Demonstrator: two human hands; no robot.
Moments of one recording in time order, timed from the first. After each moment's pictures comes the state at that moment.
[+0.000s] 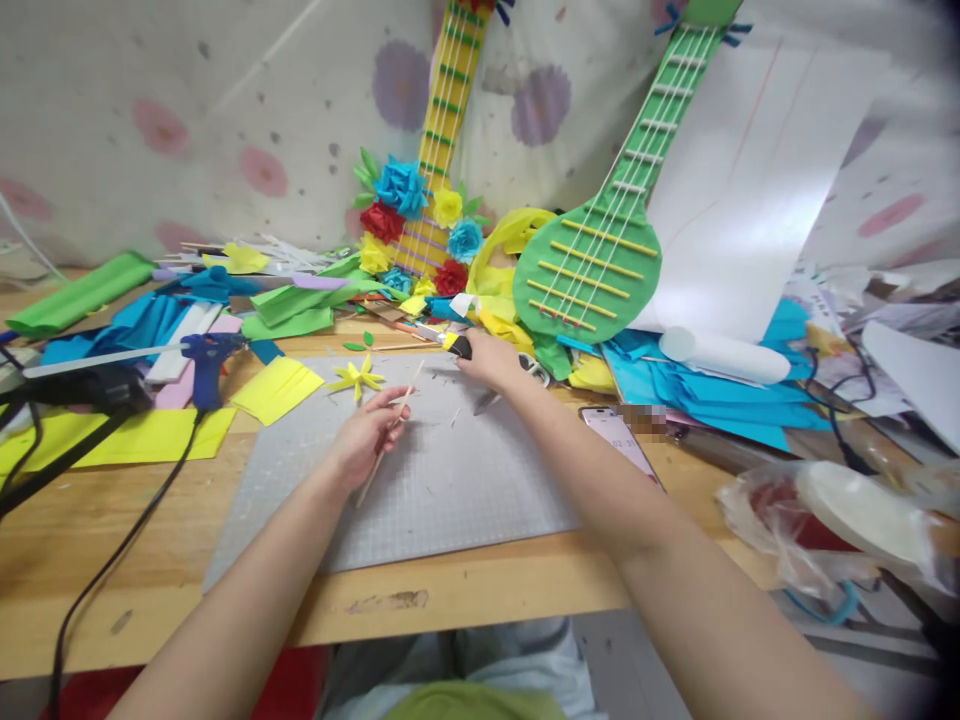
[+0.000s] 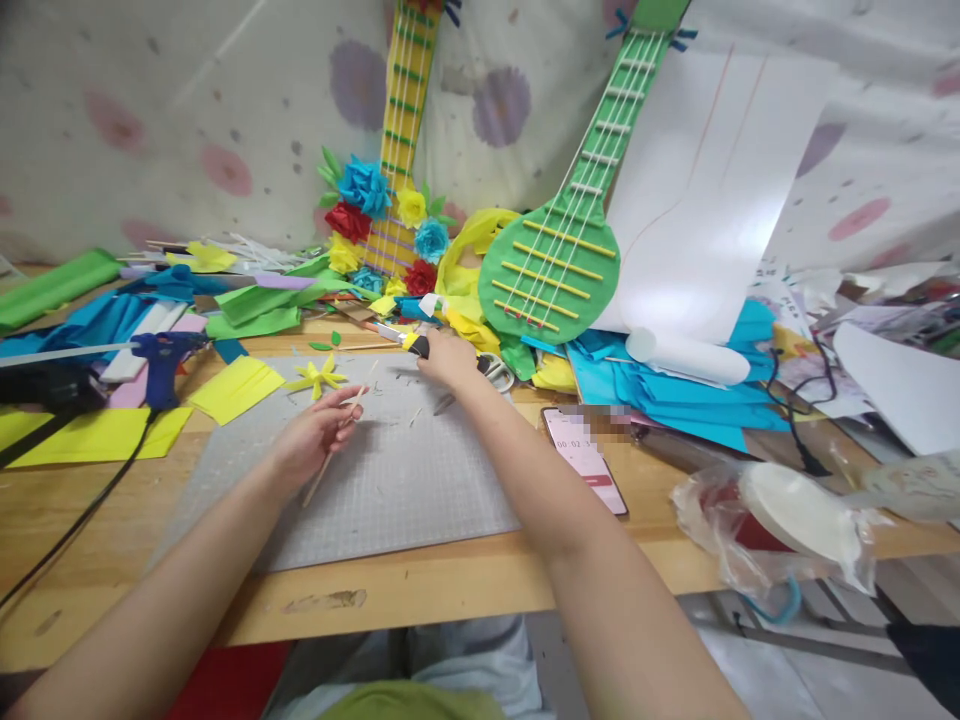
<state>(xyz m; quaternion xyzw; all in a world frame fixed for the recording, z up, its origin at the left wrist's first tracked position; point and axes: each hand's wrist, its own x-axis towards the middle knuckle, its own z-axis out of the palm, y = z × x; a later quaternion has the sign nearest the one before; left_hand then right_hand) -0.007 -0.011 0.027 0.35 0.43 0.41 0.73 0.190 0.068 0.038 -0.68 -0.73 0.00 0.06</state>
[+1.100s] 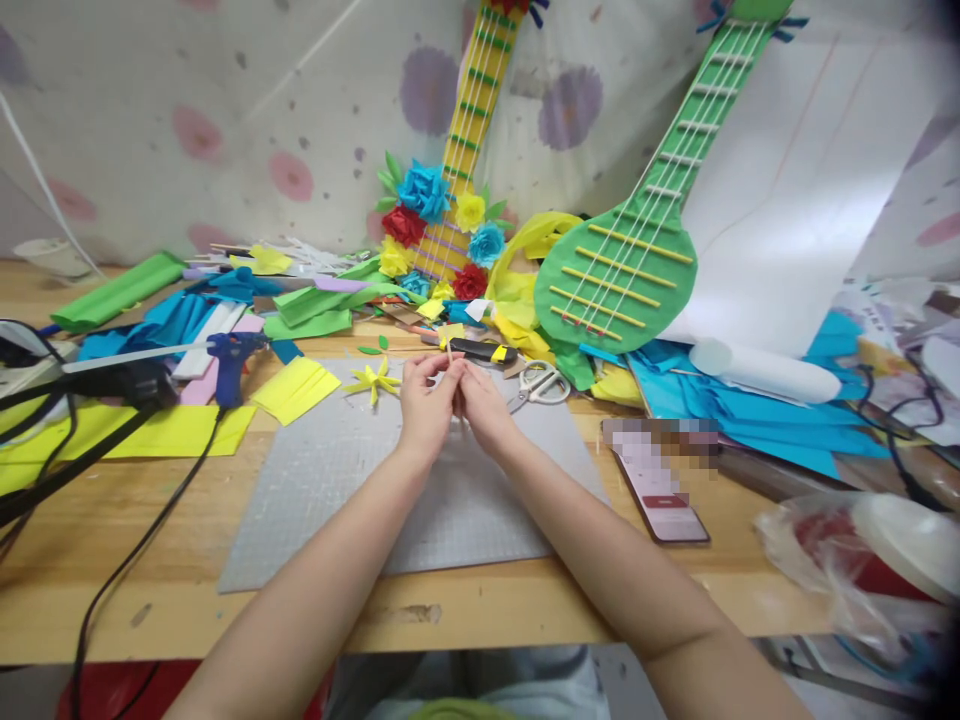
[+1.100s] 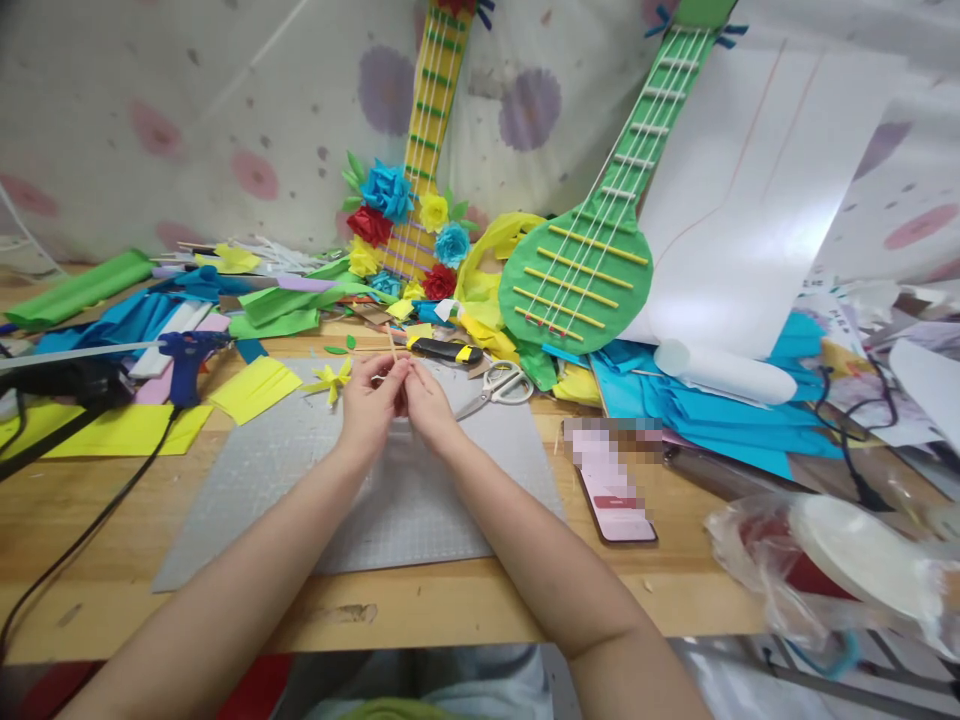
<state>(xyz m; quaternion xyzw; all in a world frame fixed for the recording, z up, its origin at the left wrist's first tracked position) 0.056 0.020 0.023 0.49 0.47 0.62 0.38 0.135 0.019 0.020 -0.43 -0.53 0.51 0.52</state>
